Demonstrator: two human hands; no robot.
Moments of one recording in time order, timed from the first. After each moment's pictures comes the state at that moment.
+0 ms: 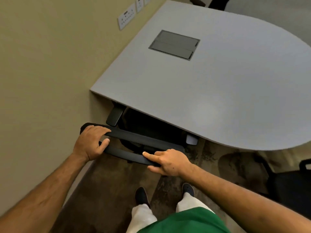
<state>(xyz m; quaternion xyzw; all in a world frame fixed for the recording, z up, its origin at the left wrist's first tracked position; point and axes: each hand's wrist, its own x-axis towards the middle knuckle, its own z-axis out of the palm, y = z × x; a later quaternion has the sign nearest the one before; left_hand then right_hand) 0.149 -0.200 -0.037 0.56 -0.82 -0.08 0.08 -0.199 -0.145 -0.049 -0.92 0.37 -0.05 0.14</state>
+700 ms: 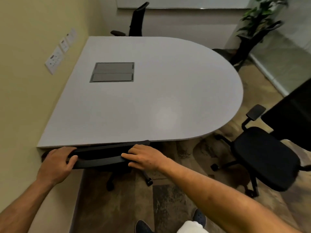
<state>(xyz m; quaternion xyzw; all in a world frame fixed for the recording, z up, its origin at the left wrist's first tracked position) 0.182 -0.345 -0.037 0.51 -0.85 -0.10 0.05 -0.178 -0.204 -0.050 -0.88 0.46 -0.10 0.06</state>
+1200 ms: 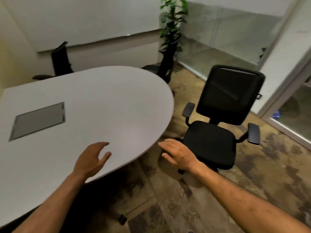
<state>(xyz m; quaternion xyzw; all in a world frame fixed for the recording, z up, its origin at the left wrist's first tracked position) -0.256 -0.249 0.020 0.25 -0.95 -0.16 0.10 -0.511 0.051 -0.014 -0.63 0.74 -0.23 -0.05</state>
